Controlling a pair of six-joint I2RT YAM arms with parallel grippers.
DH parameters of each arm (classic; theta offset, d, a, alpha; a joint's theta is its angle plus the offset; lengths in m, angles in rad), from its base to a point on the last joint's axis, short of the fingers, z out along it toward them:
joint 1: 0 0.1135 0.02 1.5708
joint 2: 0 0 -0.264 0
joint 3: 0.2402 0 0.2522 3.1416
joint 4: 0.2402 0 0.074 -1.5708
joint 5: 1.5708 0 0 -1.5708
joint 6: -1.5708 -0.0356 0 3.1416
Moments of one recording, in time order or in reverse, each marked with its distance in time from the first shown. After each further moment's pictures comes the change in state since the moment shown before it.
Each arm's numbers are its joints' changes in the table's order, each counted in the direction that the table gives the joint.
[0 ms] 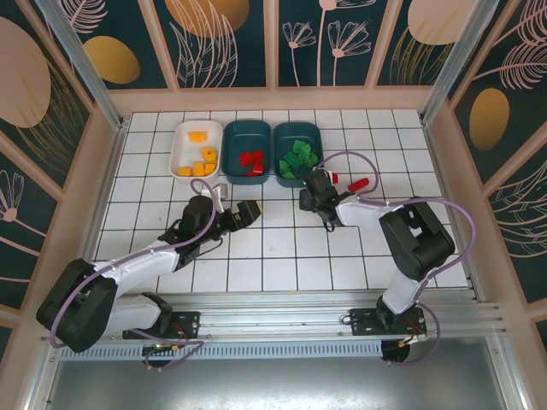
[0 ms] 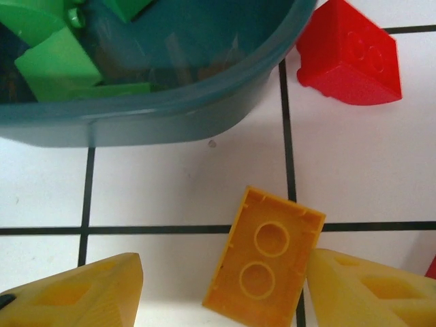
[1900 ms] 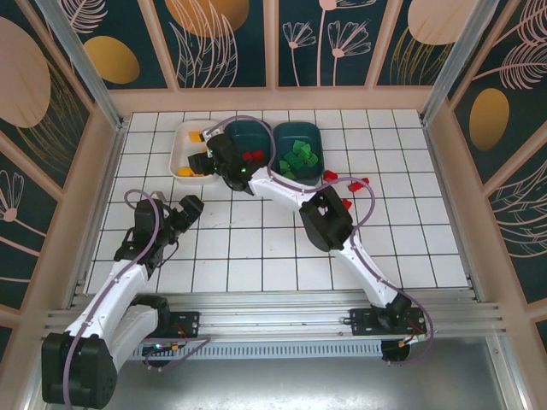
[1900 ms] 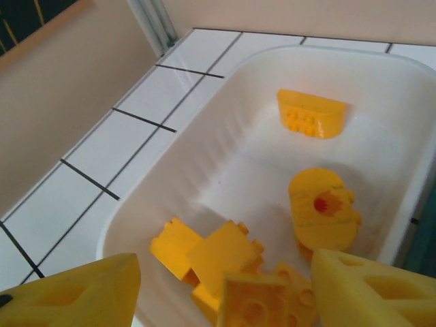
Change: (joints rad) left arm 0.456 0.370 -0.040 0.513 -0.066 -0.009; right arm 0.298 -0.783 1.271 0.005 -0.219 0.140
